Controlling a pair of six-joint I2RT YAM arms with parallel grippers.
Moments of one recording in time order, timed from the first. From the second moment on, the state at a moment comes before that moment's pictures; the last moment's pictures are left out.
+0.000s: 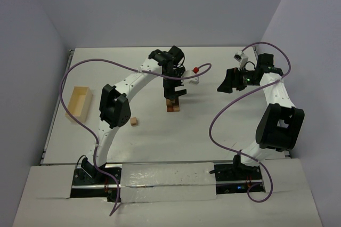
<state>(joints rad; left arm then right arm) -0.73 2.30 2.27 -1.22 0.28 0.85 -0.25 1.58 1.25 -0.79 -0.88 -0.44</state>
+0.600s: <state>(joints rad) -0.52 1.64 1.81 -1.06 0.38 0.74 -0.25 1.58 1.25 -0.79 -0.88 -0.44</state>
